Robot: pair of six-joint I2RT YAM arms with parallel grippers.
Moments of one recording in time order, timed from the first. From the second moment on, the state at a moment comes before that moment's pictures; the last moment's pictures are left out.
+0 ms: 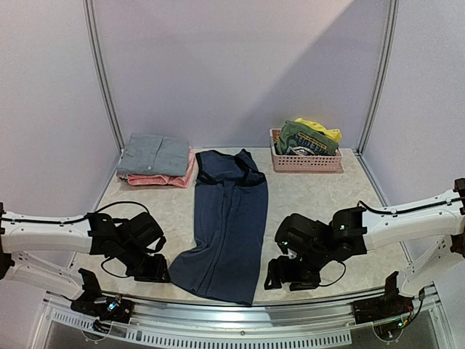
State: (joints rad) left arm -0.94 1.13 0.53 -0.70 0.14 -0.88; right arm 1.24 1.44 0.90 -0.64 -0.18 1.21
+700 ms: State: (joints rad) left arm -0.91 1.32 0.60 -0.58 0.11 -0.72; right arm 1.26 1.34 0.75 -0.49 -0.17 1.27
